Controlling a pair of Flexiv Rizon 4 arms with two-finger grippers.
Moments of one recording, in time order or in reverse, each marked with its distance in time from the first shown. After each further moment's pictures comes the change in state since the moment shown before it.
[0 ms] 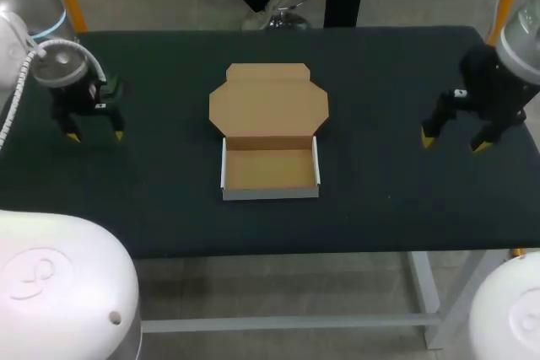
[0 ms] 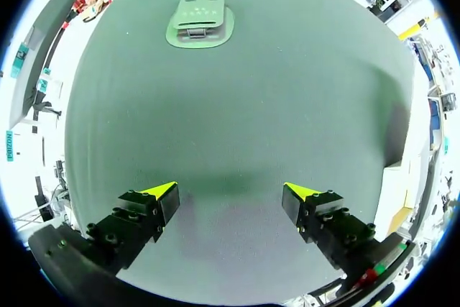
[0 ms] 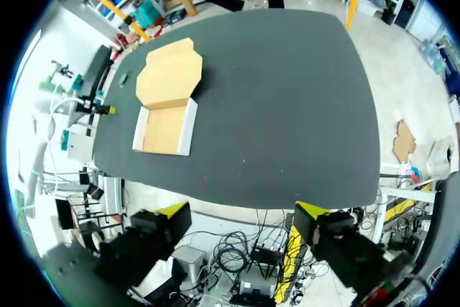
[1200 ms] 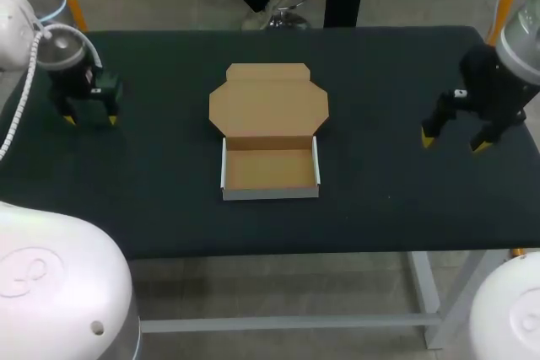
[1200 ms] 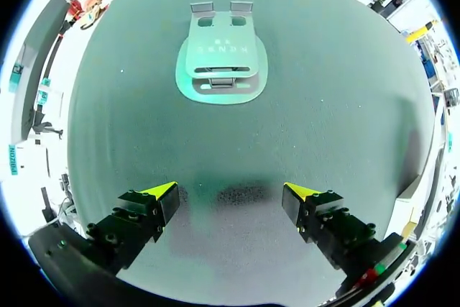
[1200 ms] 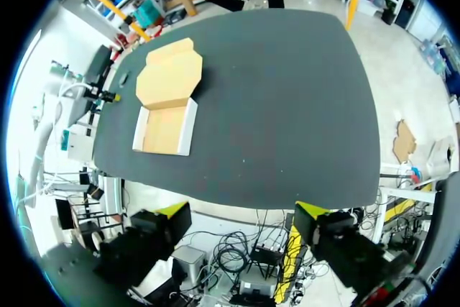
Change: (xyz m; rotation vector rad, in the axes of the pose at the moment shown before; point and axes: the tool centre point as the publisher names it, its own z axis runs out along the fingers) left arm -0.033 -0.067 0.023 -0.006 -0.027 0.037; right arm 0.000 0.000 0.000 0.000 0.001 0.000
